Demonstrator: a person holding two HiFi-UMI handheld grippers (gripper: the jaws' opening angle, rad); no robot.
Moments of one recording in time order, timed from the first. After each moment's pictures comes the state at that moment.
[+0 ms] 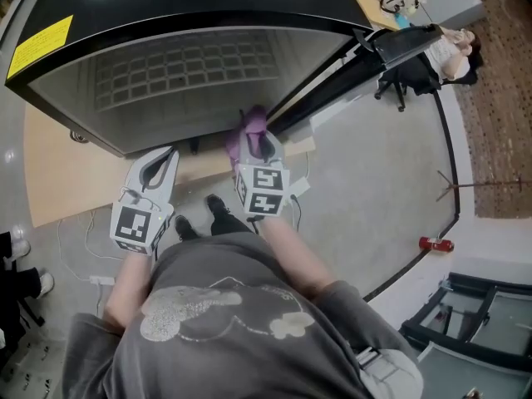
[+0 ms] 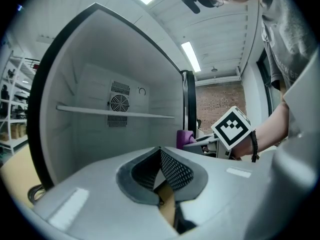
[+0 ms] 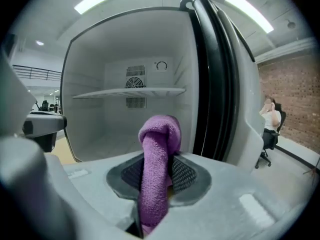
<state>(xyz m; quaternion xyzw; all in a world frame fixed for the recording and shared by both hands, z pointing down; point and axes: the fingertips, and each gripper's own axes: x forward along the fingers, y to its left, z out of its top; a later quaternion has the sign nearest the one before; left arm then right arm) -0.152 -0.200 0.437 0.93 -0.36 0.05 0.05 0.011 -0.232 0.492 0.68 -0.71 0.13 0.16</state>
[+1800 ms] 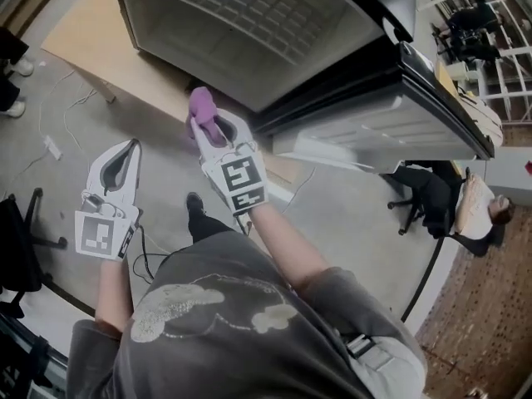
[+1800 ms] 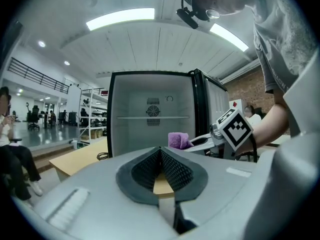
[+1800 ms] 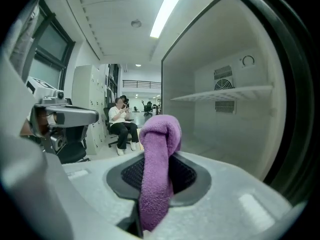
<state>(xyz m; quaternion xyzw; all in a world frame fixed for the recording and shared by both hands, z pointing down) -0.096 -0.055 0.432 0.71 -0.70 0.04 0.05 -0.045 -0.155 0.494 0.16 -0.97 0.02 0.17</state>
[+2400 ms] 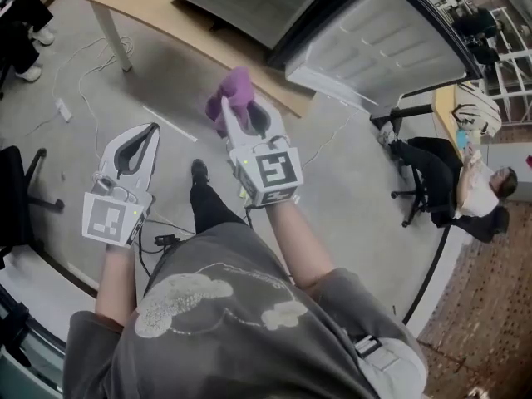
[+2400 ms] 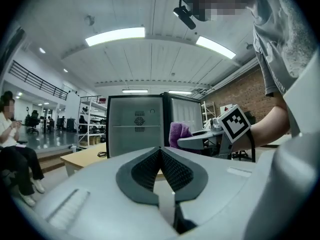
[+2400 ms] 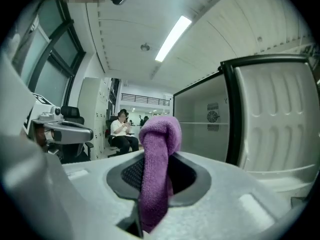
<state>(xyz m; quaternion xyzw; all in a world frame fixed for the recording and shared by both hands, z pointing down) 0.014 0.118 0.405 0.72 -0.70 0.02 0.01 0.071 0.000 0.427 0.19 -0.98 -0.01 0.08</state>
